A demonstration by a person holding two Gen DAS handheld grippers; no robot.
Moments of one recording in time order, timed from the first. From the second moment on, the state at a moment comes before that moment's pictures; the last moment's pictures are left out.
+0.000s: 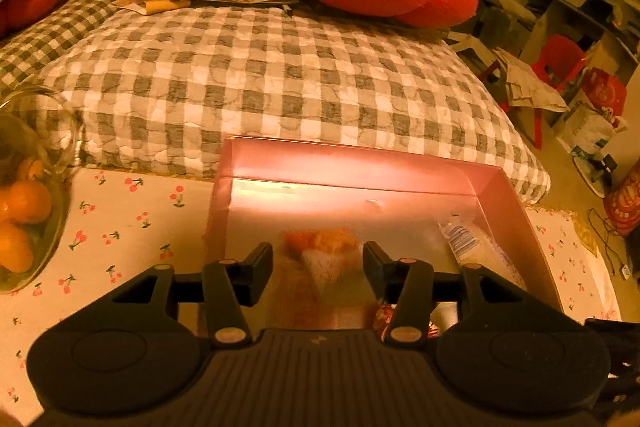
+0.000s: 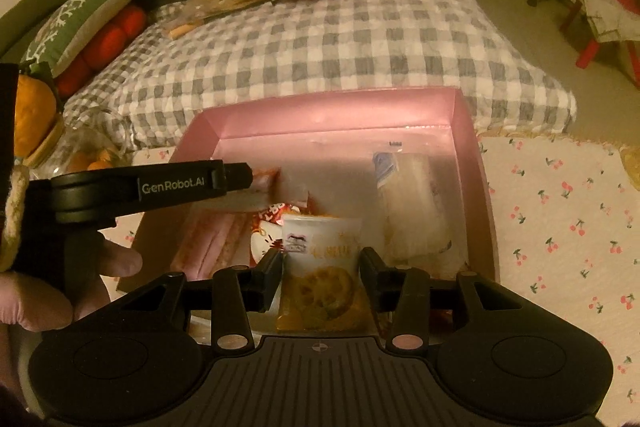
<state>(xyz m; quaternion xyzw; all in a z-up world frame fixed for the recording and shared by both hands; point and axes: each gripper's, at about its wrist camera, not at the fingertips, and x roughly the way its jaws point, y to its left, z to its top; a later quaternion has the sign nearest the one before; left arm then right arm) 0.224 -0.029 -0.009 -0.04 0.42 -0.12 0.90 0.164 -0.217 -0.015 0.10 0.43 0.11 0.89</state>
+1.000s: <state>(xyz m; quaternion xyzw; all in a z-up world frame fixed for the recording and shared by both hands) 0.124 -0.001 0.034 -0.02 0.40 -0.13 0.90 0.065 -0.217 0.030 0.08 0.40 0.09 0.91</state>
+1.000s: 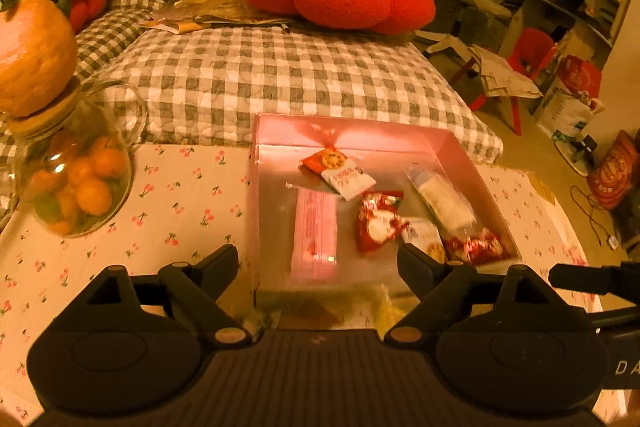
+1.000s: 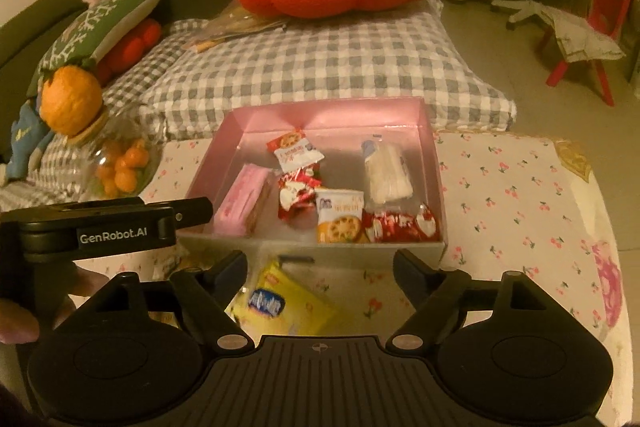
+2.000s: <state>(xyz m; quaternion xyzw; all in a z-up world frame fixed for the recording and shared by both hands) 0.047 0.055 0.005 0.03 0.43 -0.14 0.89 0.007 -0.167 -0.003 0.00 0.38 0.13 0.92</state>
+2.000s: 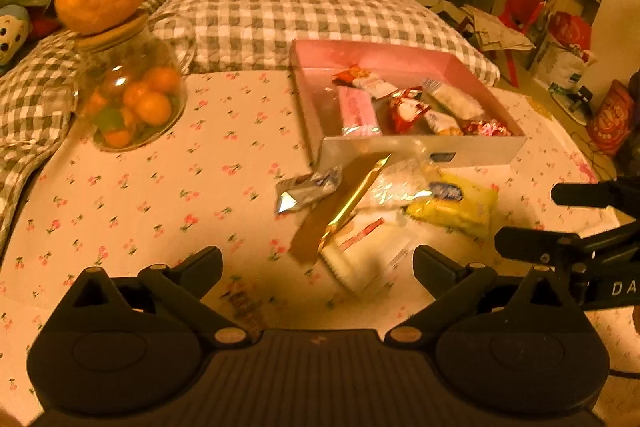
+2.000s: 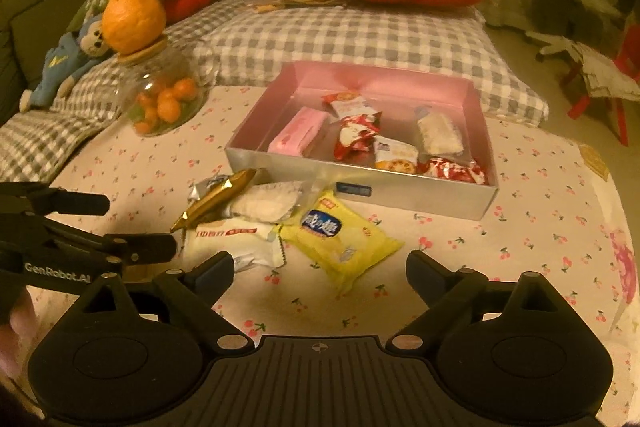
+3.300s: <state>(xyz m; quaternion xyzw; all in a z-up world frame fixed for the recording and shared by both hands) 0.030 0.096 -0.046 0.03 0.44 -0.06 0.89 0.050 -0.177 -0.073 -0.06 0.35 0.13 0.92</state>
